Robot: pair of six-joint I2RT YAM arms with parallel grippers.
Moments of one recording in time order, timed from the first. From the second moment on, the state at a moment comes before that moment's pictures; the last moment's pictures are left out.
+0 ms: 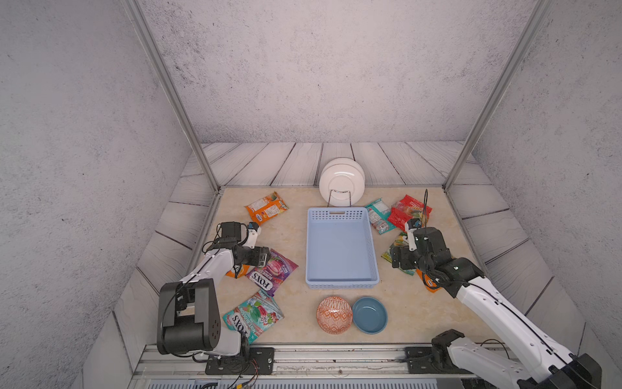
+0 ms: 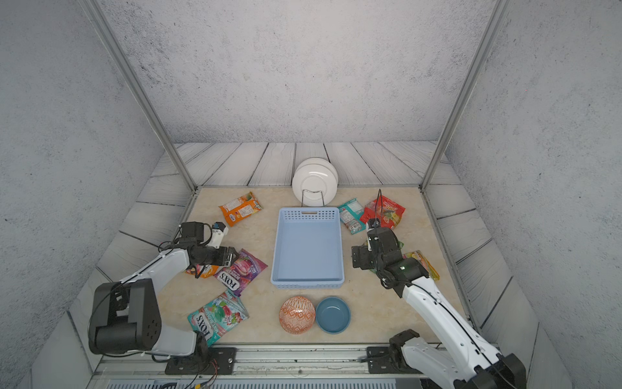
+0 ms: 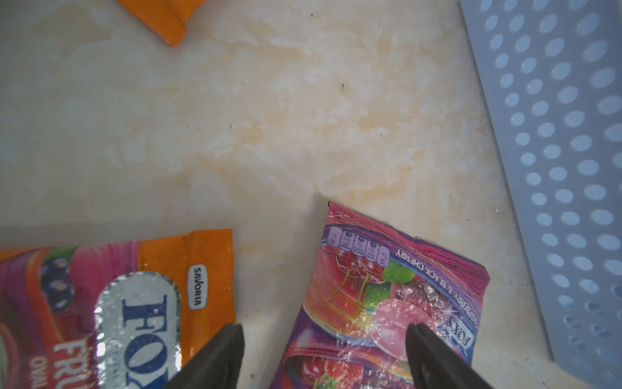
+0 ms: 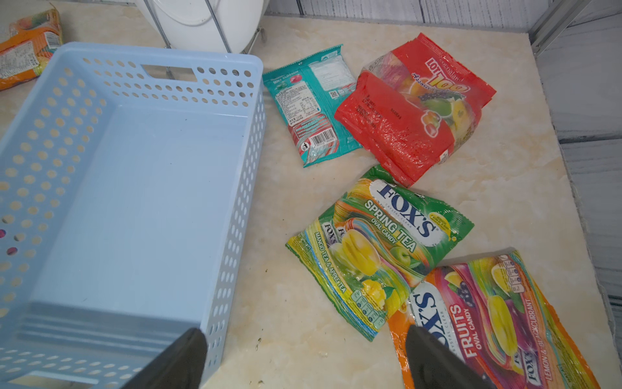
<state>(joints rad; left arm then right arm) 0.08 1.47 0.81 -0.43 0.34 0.22 0.41 0.98 0.81 -0.61 0.18 0.20</state>
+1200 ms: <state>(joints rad) 0.04 1.59 0.91 -0.60 0.36 0.31 0.41 0.99 0.80 -0.60 0.17 0.20</state>
